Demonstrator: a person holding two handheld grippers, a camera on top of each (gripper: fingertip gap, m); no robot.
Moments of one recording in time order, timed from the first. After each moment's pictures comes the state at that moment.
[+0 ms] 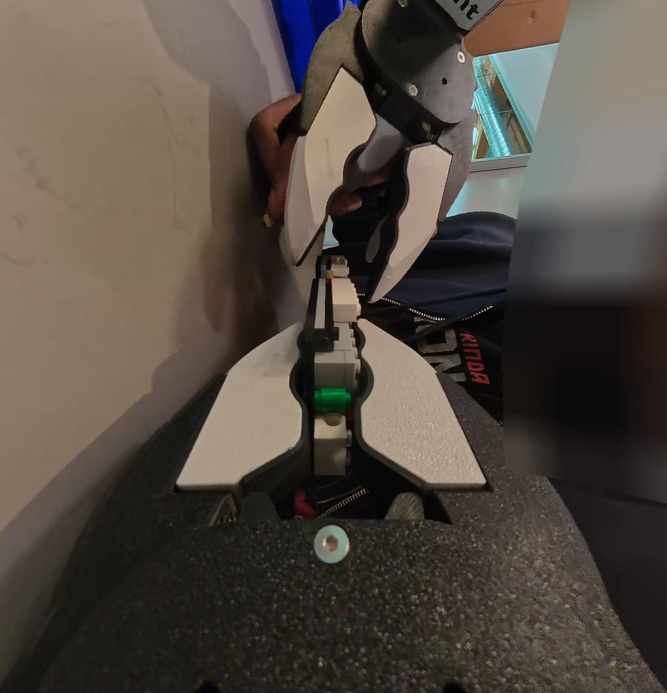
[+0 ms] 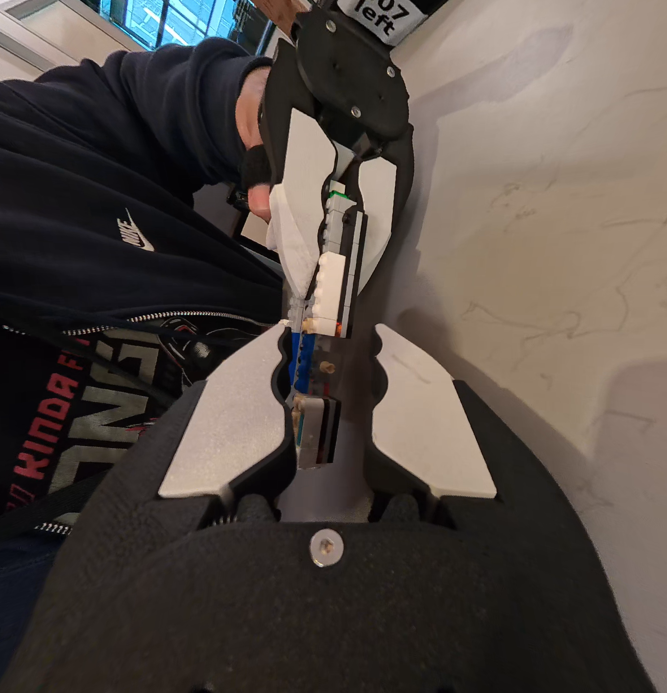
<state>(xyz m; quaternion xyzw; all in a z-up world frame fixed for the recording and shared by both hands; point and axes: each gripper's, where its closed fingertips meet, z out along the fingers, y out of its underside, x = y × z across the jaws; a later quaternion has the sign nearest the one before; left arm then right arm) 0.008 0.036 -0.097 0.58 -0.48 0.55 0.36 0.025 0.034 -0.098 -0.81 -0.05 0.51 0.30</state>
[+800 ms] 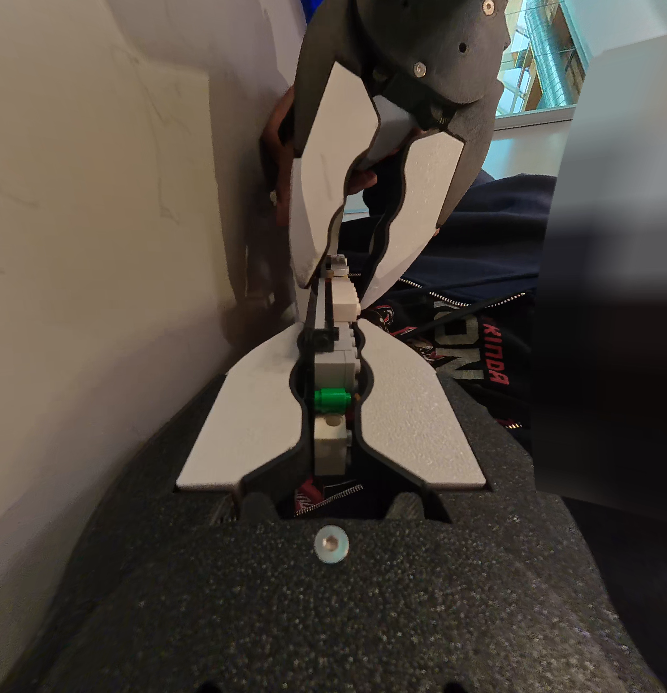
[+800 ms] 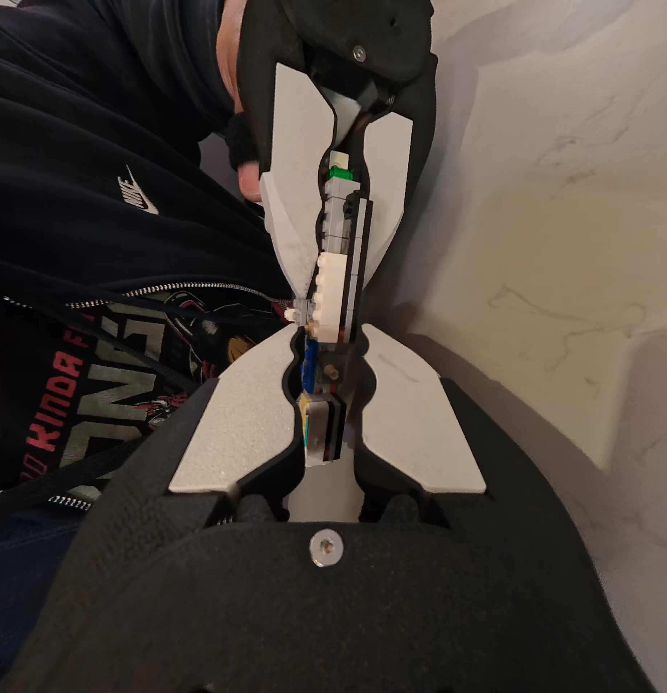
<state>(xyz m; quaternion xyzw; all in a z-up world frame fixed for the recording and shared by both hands) 0.003 0.029 -0.101 0.58 -0.52 0.51 0.36 0.011 0.024 -0.105 -0.81 -0.07 0.53 0.25</state>
